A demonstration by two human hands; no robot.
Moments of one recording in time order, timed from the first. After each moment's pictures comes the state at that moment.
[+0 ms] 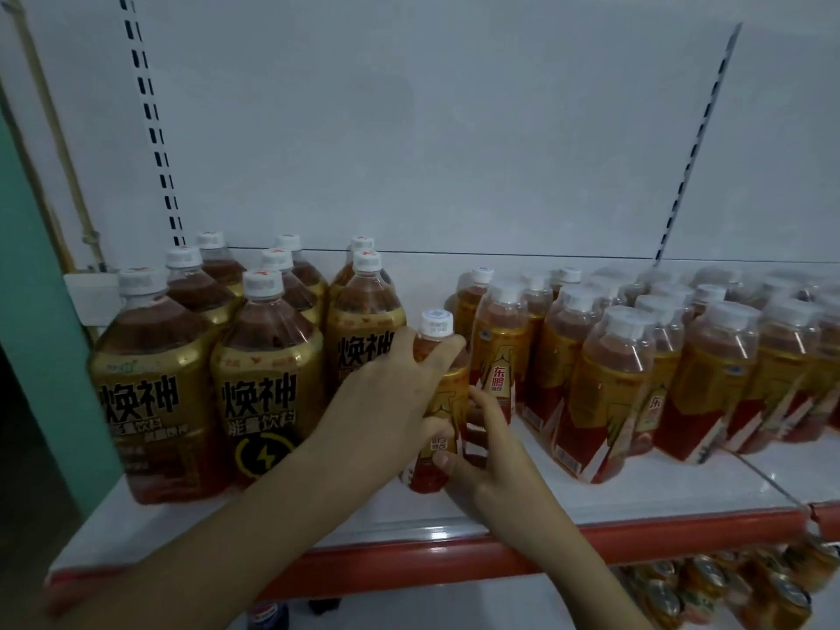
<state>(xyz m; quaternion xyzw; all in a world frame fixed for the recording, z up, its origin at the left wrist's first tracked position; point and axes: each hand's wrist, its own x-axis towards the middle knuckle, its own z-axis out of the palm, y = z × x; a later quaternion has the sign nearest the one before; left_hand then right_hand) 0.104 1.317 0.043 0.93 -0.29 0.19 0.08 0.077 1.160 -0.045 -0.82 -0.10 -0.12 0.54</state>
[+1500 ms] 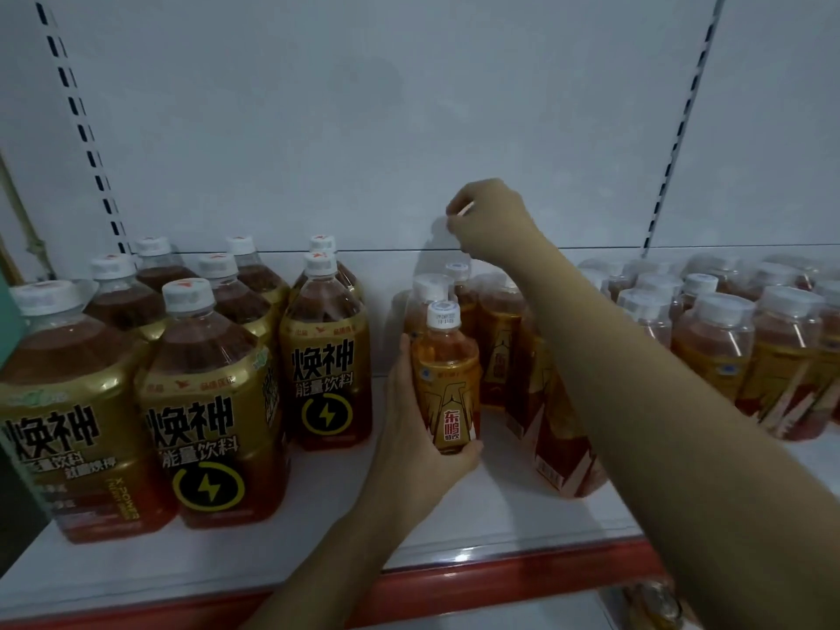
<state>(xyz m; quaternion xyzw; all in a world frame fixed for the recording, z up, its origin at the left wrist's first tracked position) 0.141 1.251 -0.049 0.79 -0.25 0.17 0.54 0.215 1.116 0.152 -0.92 0.00 -0.25 0.30</state>
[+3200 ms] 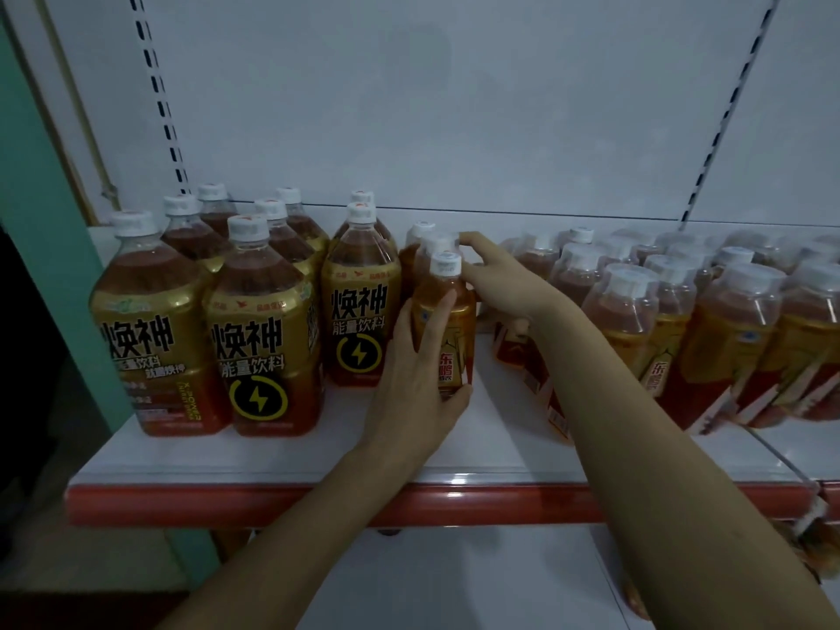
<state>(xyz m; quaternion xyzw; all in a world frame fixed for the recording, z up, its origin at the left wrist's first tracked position) 0.120 1.268 -0.039 0.85 -0.24 0.26 0.39 0.186 1.122 0.064 -0.87 -0.12 -0.06 0.48</state>
